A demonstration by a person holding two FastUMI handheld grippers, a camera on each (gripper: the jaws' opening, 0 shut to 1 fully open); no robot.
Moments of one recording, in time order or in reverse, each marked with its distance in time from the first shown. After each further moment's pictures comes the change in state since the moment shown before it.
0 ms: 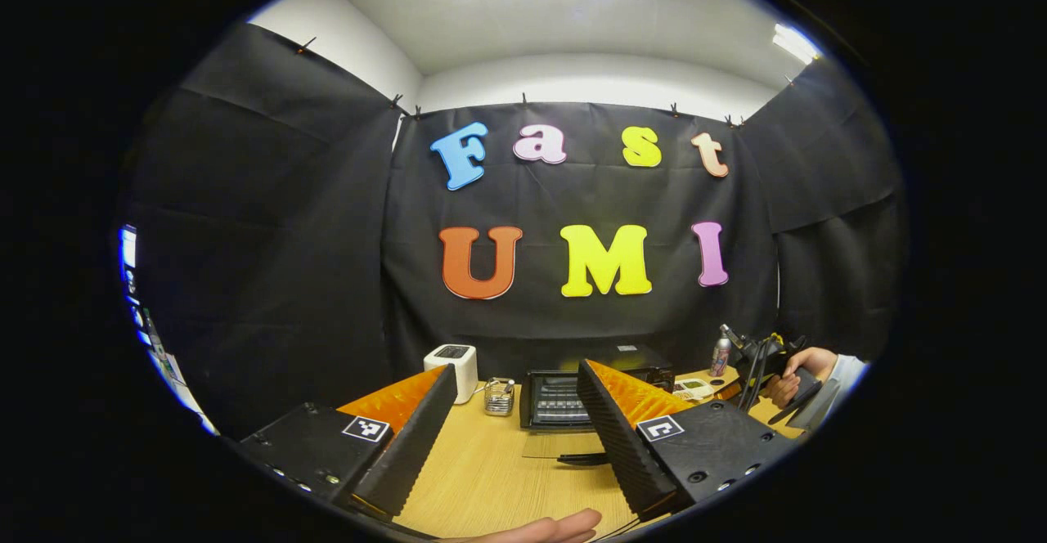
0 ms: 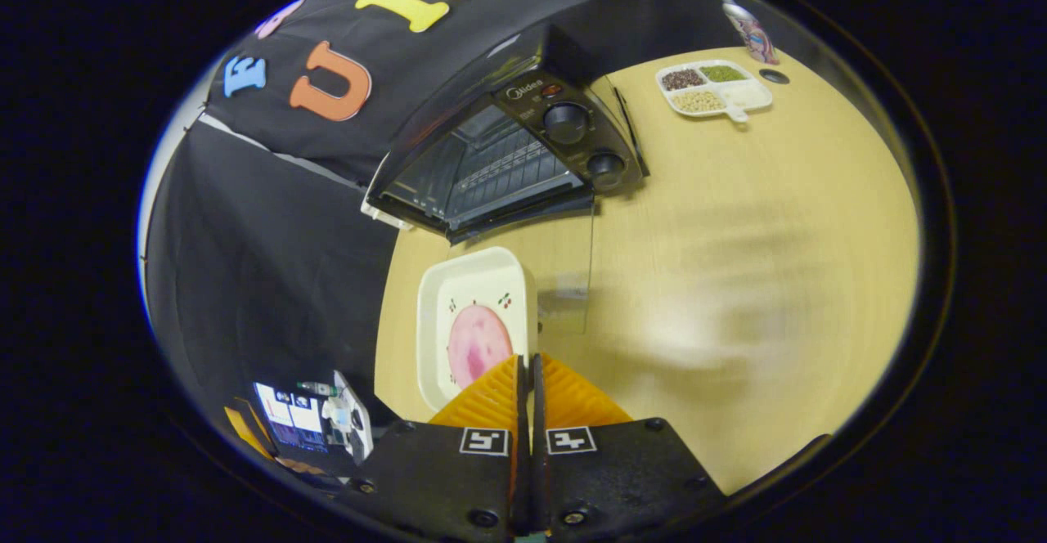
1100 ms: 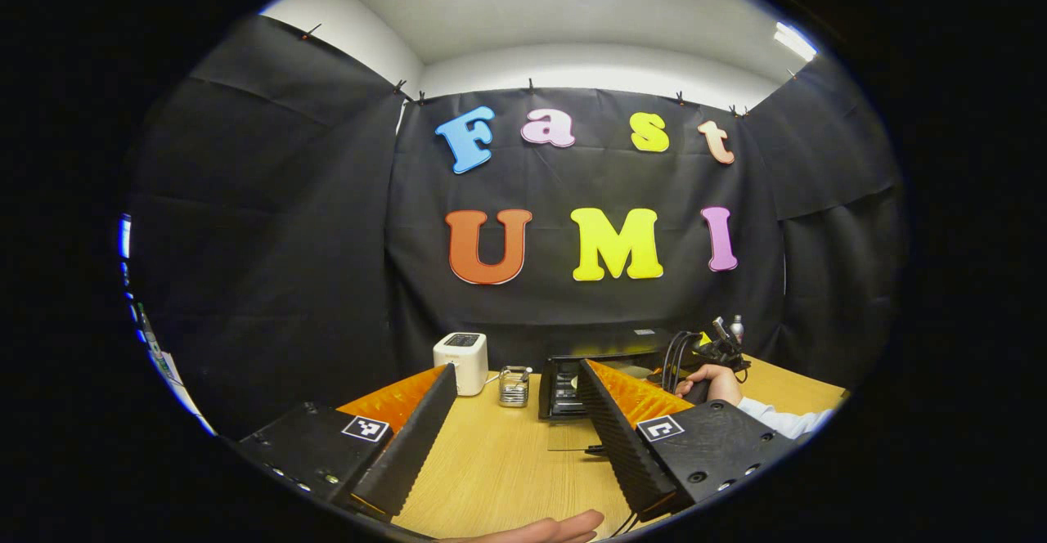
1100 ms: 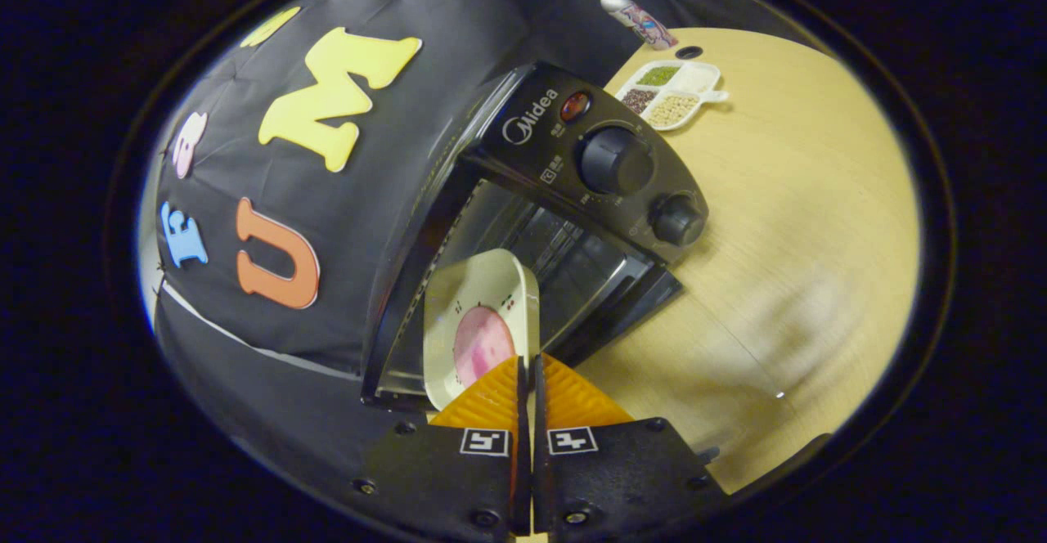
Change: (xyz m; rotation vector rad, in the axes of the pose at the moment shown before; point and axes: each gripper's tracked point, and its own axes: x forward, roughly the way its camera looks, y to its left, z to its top) left arm 0.025 0.037 -0.042 0.020 0.047 -0.002; right arm 0.119 0.064 0.134 0.475 -0.567 0.026
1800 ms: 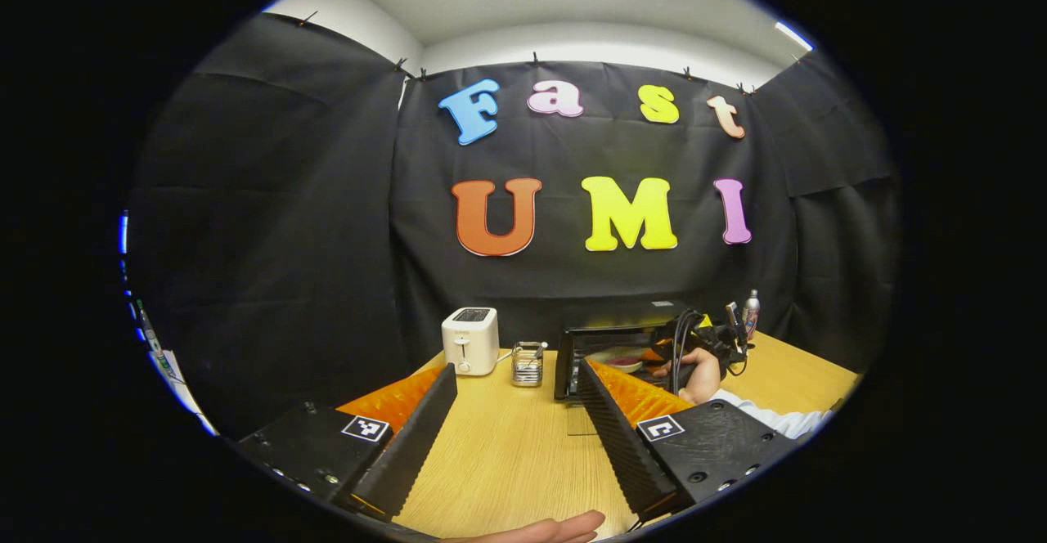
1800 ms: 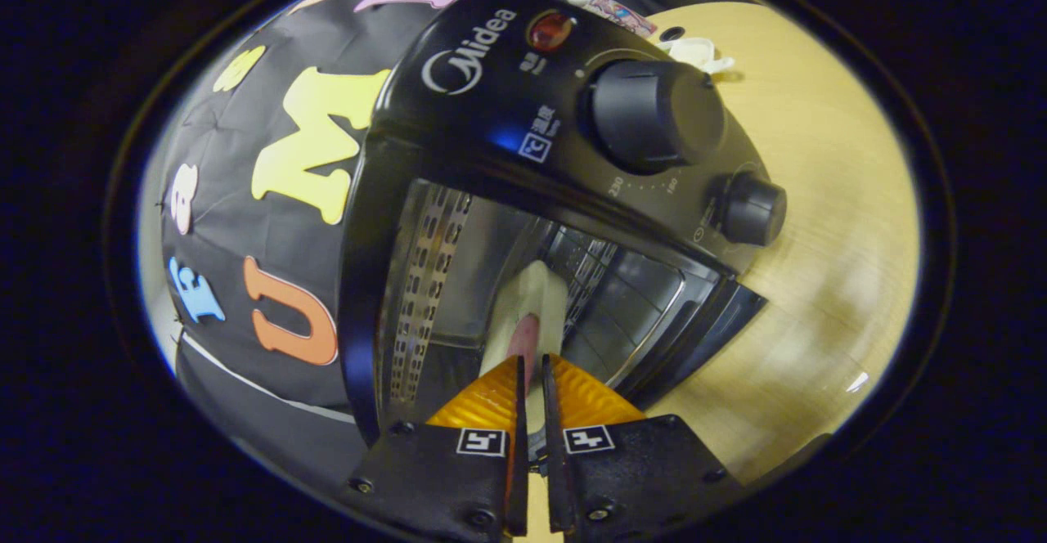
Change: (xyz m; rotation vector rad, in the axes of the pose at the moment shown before) left arm 0.021 0.012 -0.043 0.021 0.100 0.020; right arm 0.054 0.016 0.021 0.130 -0.123 0.129
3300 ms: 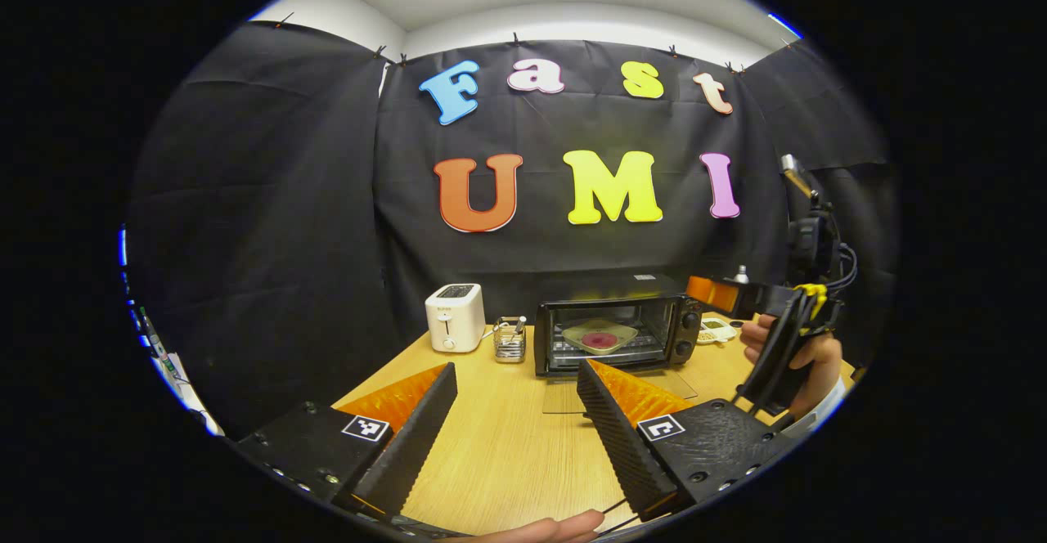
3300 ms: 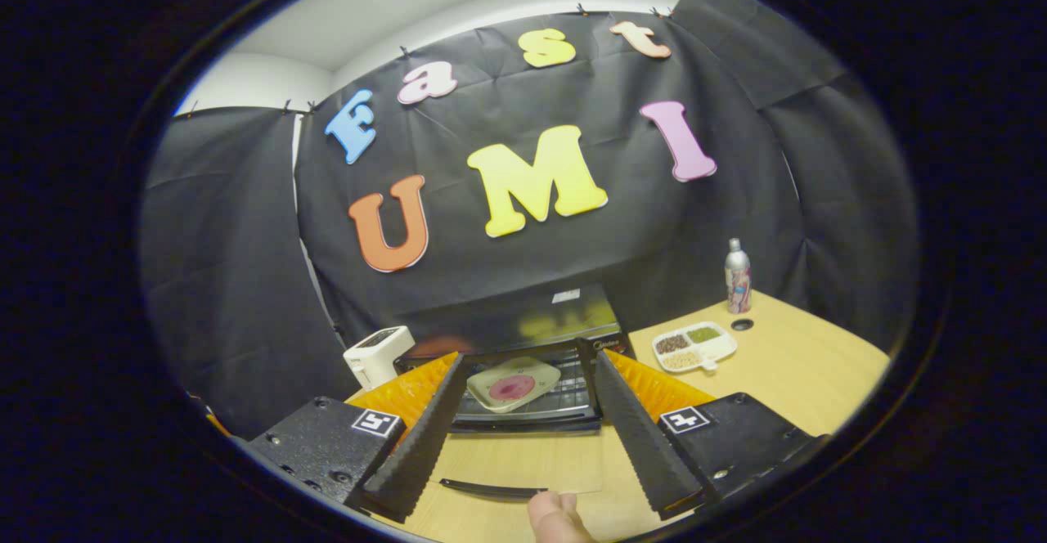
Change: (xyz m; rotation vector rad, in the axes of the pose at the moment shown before) left arm -0.013 -0.053 -0.013 0.007 0.100 -0.037; right arm -0.262 0.058 0.042 -0.998 -0.322 0.162
